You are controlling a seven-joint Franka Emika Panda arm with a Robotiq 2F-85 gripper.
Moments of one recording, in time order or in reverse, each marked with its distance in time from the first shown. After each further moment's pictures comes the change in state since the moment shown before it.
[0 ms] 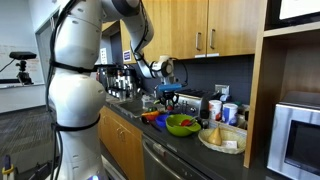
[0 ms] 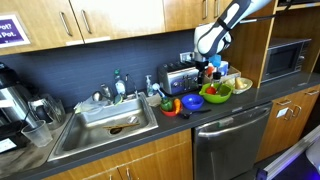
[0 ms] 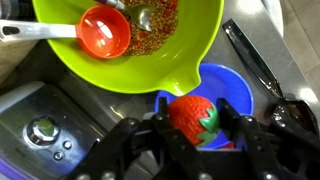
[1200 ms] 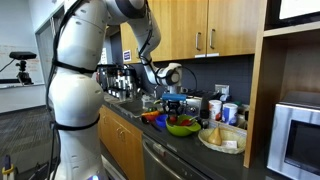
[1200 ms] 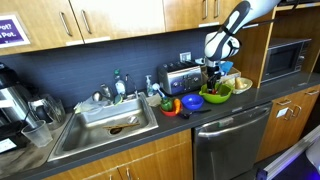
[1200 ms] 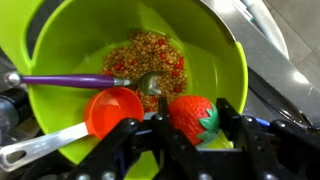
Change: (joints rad) arm -0.064 0.046 -0.055 -0.053 0.114 -0.002 -0.005
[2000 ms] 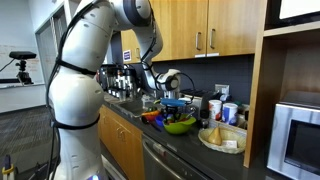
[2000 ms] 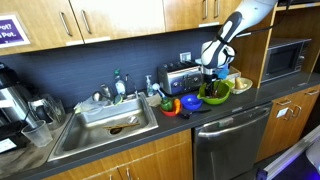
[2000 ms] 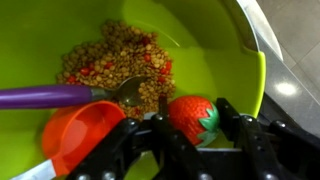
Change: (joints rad) arm 0.000 0.108 0.032 0.040 0.007 0.011 -0.029
